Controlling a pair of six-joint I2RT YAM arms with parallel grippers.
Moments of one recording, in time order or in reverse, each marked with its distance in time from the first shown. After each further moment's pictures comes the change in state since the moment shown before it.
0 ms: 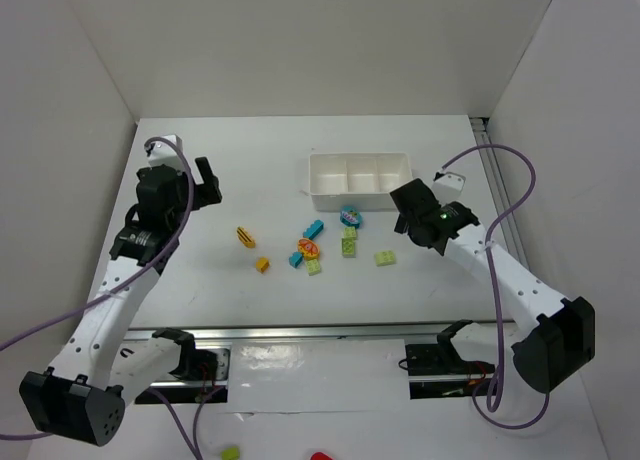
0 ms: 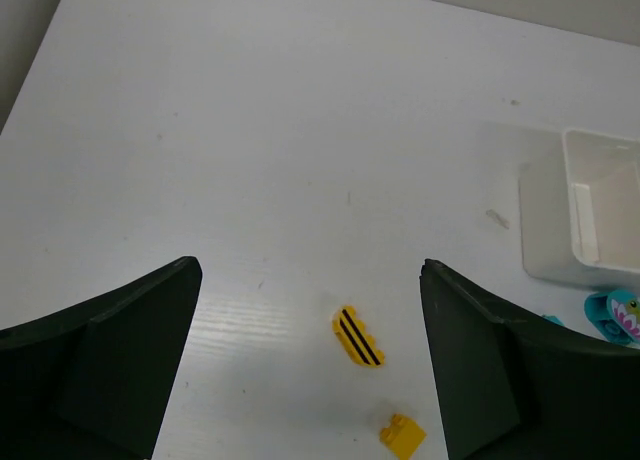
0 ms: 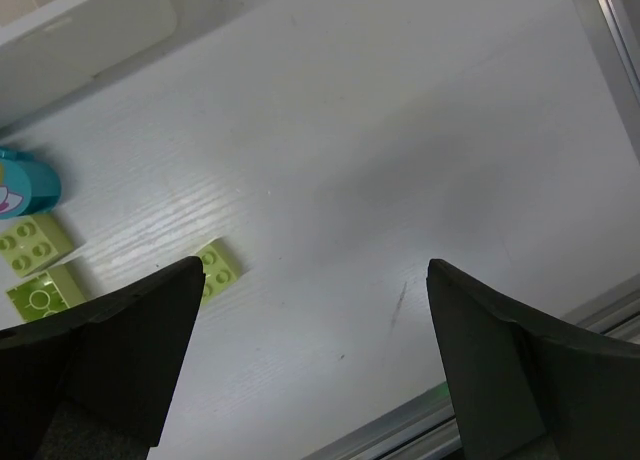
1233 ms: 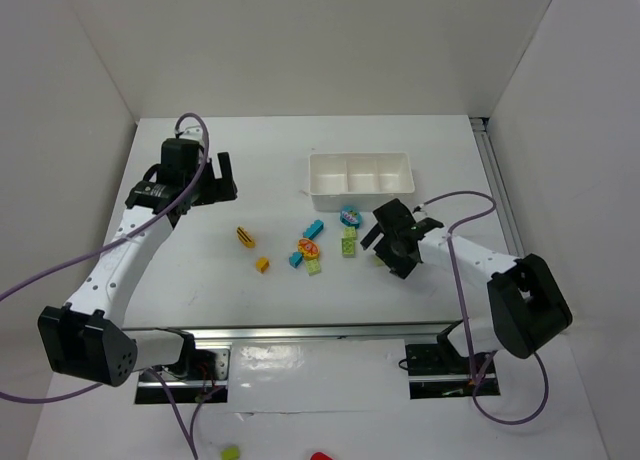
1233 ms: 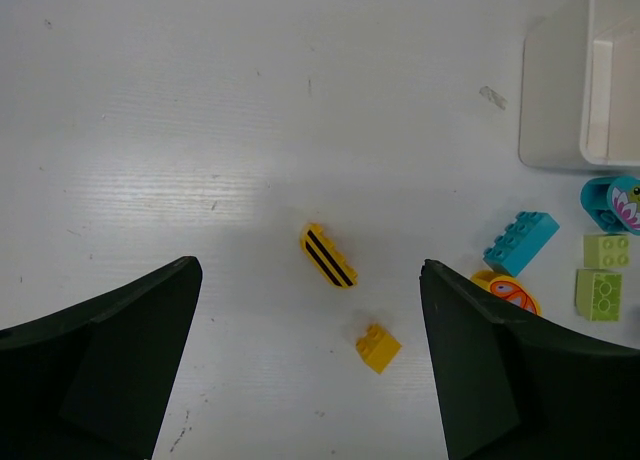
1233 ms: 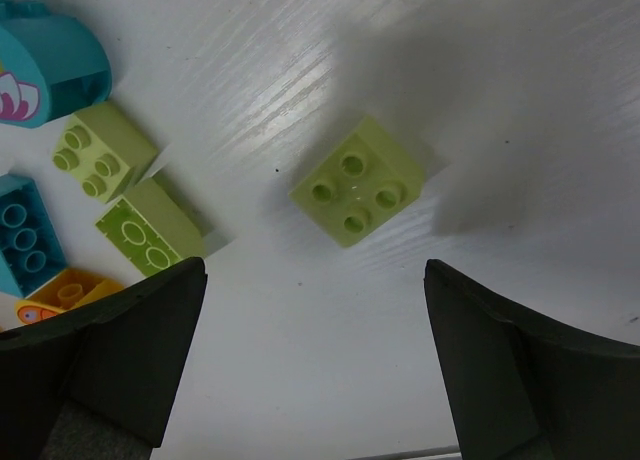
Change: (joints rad) left arm 0.000 0.305 0.274 -0.349 0.140 -0.043; right arm 0.018 0.188 -0.247 0.378 -0.465 0.421
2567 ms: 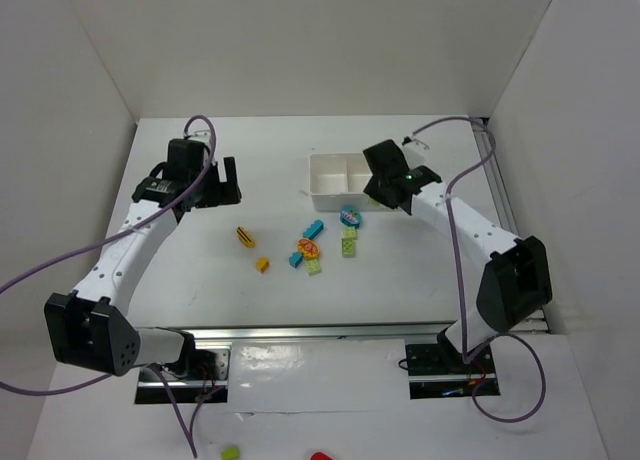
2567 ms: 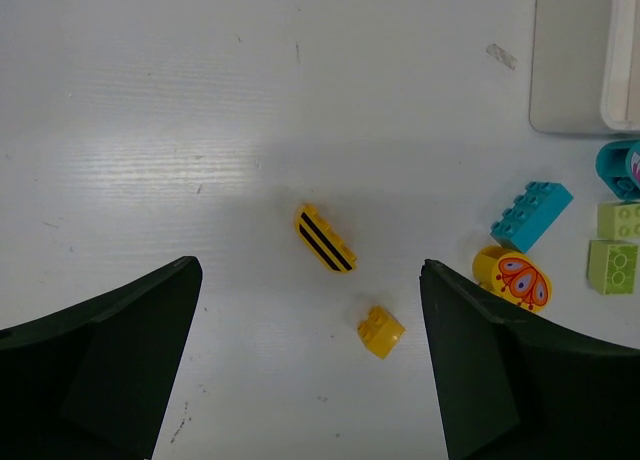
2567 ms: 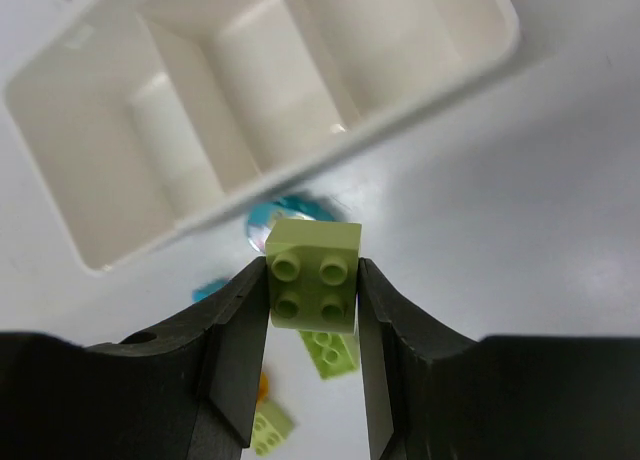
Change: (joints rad) left arm 0.000 0.046 0.000 -0.018 0.044 0.022; right arm -0.019 0.144 0.463 -0.090 0.235 -0.268
